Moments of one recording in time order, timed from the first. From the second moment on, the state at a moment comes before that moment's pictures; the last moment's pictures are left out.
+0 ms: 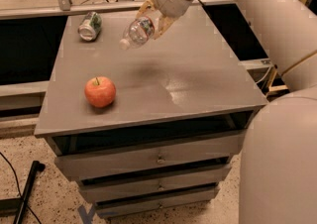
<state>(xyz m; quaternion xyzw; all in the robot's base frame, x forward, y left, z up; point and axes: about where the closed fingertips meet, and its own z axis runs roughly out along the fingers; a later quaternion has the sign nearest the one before) 0.706 0.022 0.938 -0.91 0.22 -0.08 0.33</state>
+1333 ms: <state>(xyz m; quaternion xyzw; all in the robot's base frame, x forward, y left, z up) 0.797 0.120 0.921 -0.88 0.15 -0.16 0.42</state>
